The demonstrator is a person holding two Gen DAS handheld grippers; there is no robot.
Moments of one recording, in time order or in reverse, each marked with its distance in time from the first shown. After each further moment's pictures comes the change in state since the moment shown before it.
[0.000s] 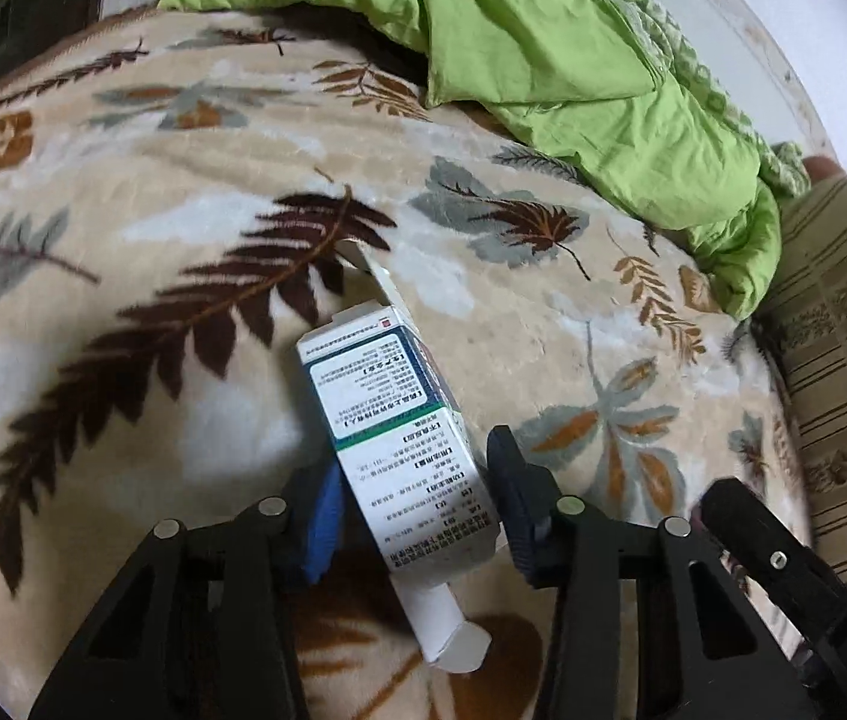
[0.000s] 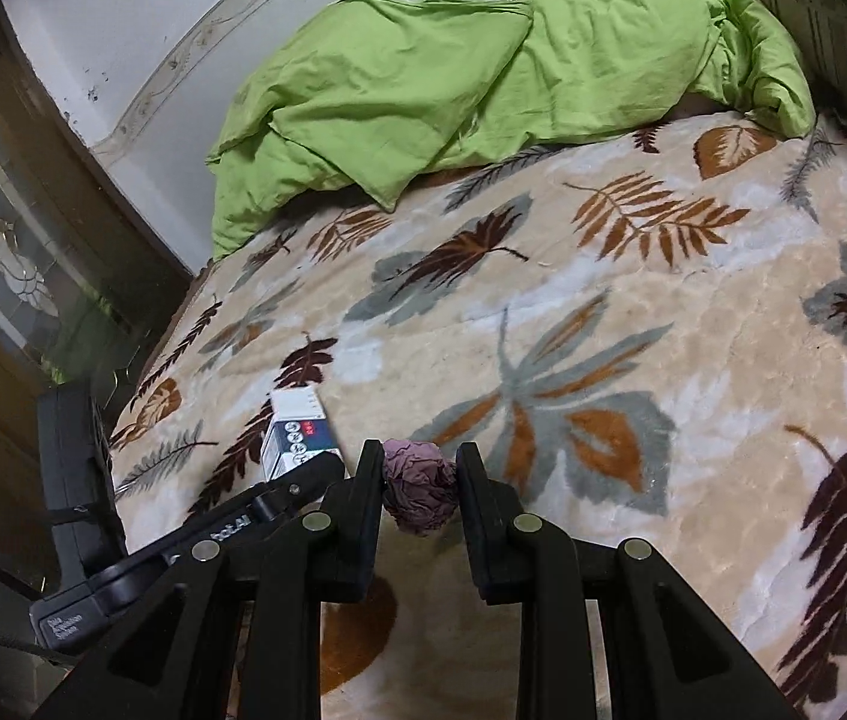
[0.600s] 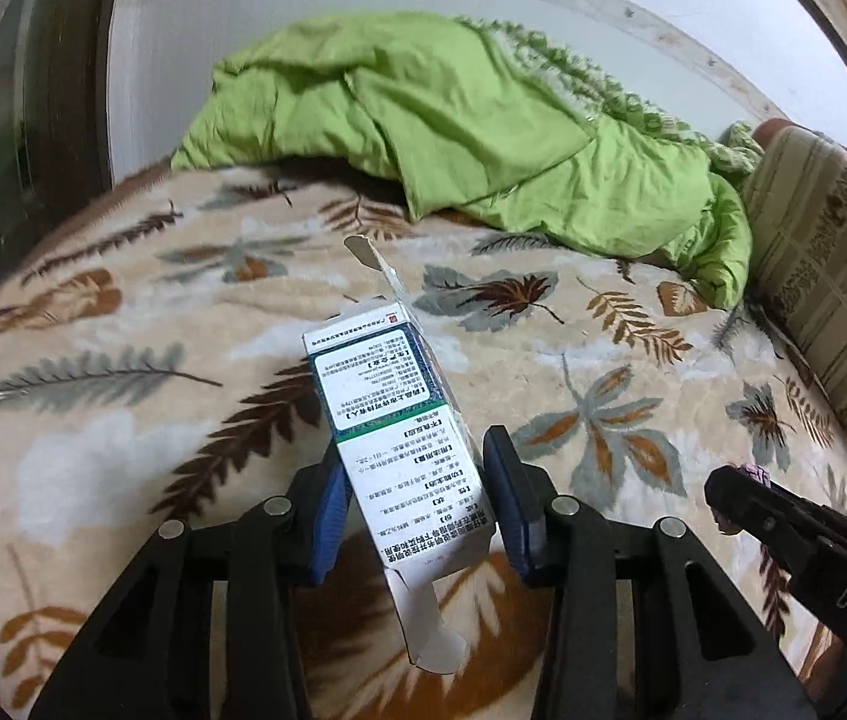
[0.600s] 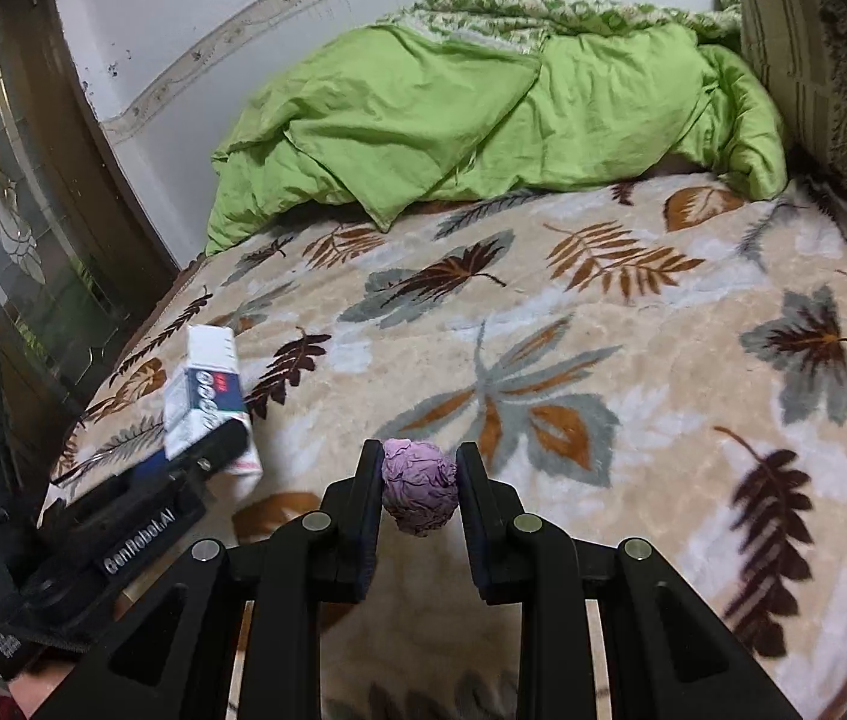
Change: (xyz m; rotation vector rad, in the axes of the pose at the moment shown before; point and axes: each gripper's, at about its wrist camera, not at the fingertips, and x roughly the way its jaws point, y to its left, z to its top) left arm -0.097 -0.018 -0.037 0.242 -0.257 0.110; right arm -0.050 0.021 -0.031 -0.124 -0.085 -0.117
